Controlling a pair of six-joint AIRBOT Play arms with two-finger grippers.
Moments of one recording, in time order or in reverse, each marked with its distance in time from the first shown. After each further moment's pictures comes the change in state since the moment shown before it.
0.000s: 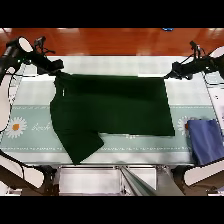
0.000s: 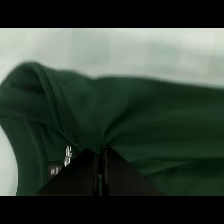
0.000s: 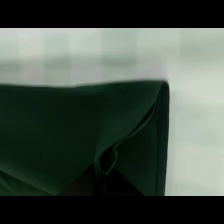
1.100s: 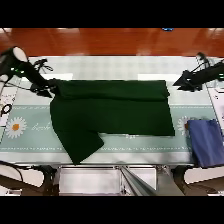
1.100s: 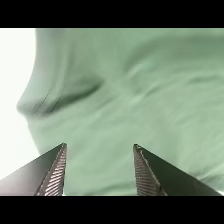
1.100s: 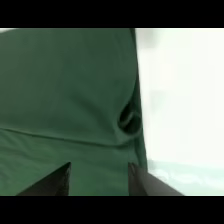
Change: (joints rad) left arm 0.090 0.170 -0.278 0.022 -0.248 0.032; right arm -0.135 0.155 -0.147 0.002 0.171 0.023
